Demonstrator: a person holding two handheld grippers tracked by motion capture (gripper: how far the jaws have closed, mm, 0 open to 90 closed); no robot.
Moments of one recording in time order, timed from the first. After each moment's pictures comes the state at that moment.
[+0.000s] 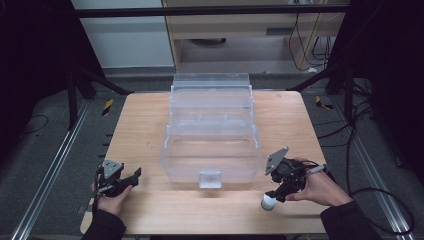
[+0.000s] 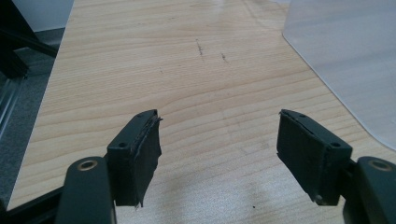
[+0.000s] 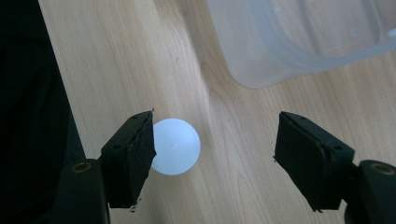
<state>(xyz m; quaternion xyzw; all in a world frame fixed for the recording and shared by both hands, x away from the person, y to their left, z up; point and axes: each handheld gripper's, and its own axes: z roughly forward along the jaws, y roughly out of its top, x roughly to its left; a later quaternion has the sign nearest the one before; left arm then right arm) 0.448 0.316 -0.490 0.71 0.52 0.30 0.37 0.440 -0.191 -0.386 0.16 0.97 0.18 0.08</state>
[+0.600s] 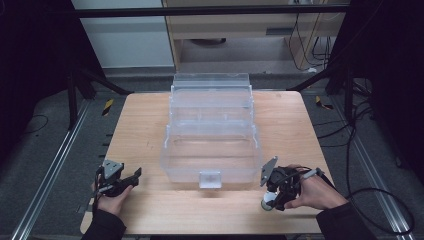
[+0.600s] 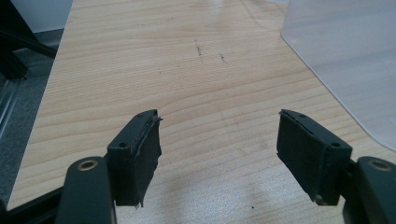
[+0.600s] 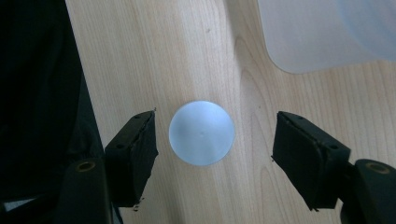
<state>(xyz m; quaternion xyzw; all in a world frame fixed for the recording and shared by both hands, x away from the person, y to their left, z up) 0.448 0.316 -0.490 0.71 0.52 0.30 0.37 0.431 -0.179 -0.403 0.12 0.98 0.12 0.05</state>
